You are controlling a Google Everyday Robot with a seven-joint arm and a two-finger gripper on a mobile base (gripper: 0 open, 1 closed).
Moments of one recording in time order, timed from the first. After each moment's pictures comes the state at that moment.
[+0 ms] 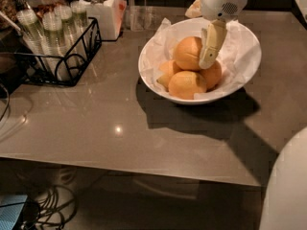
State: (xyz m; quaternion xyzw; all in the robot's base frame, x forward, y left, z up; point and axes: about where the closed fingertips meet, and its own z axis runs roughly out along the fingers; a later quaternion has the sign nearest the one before) arm 0.624 -0.121 0.952 -0.72 0.67 0.06 0.20
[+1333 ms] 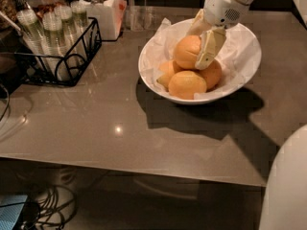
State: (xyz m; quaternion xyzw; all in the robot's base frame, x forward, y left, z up) arm 0.627 -0.127 0.937 -0.71 0.67 0.08 0.21
